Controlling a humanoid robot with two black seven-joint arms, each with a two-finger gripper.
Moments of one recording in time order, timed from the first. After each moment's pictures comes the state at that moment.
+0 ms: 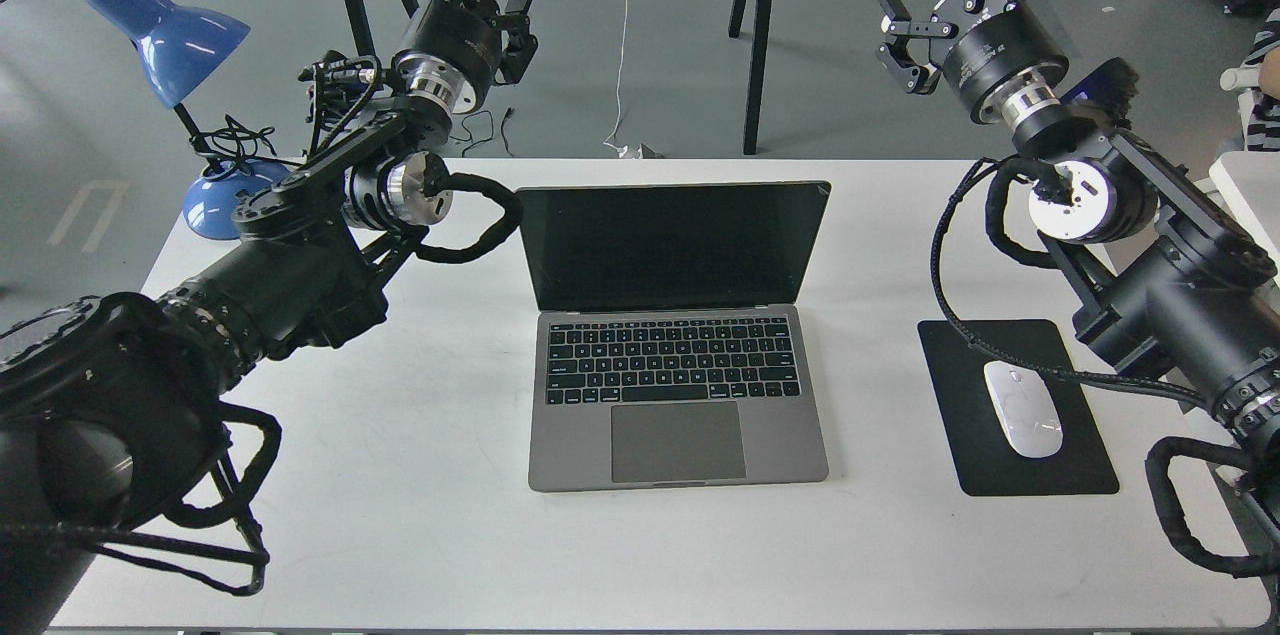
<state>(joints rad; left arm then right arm) -1.08 0.02 -0.56 -0.48 0.08 -0.08 -0.49 0.88 -0.26 0.90 0.73 -0.27 0.27 0.26</state>
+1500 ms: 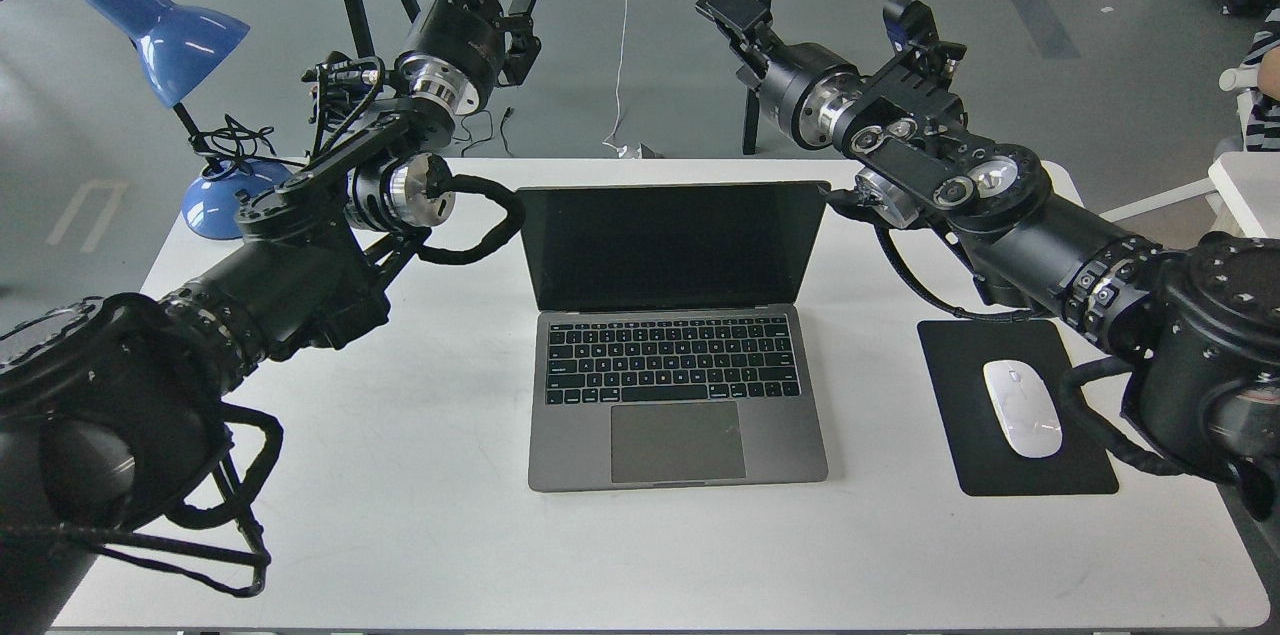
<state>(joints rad) -1.08 0.02 -0.55 -0.48 0.08 -0.08 -0.49 1.23 0.00 0.07 0.41 -0.47 0.02 0.22</state>
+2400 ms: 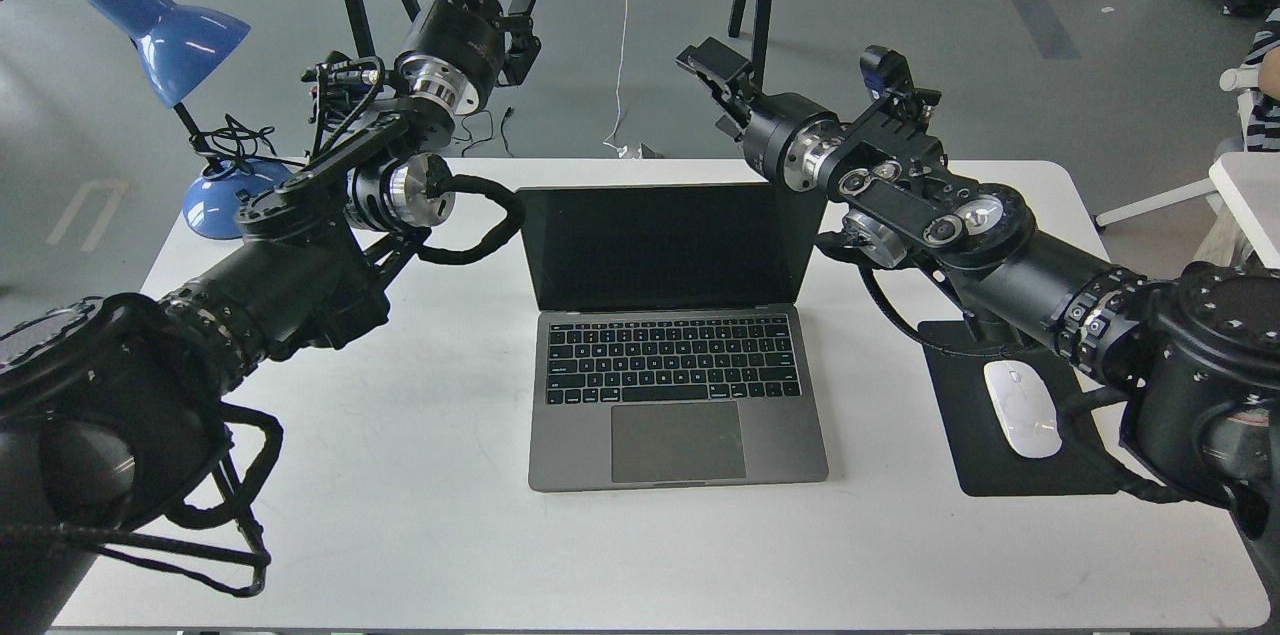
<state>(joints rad) -1.08 0.02 -0.55 -0.48 0.08 -0.08 -0.49 1.16 0.00 0.07 0.53 -0.46 0.04 0.22</state>
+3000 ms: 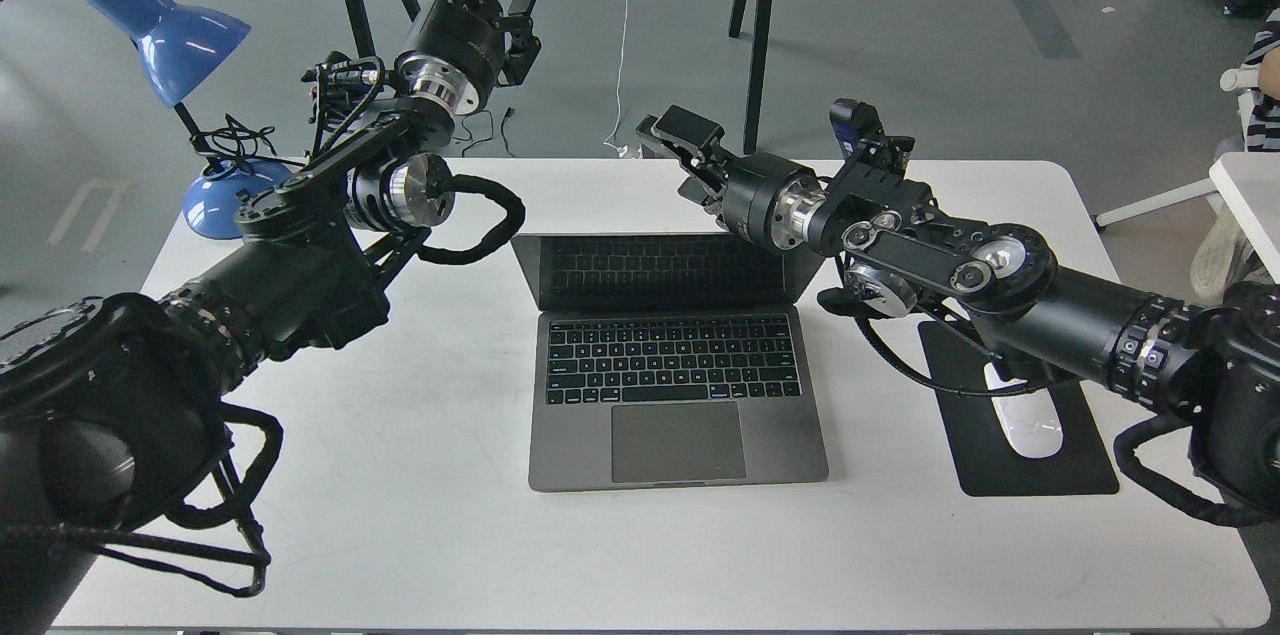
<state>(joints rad) -1.08 0.02 -0.55 -0.48 0.08 -0.08 -0.49 1.11 -0.17 0.00 0.83 -0.46 0.04 0.21</state>
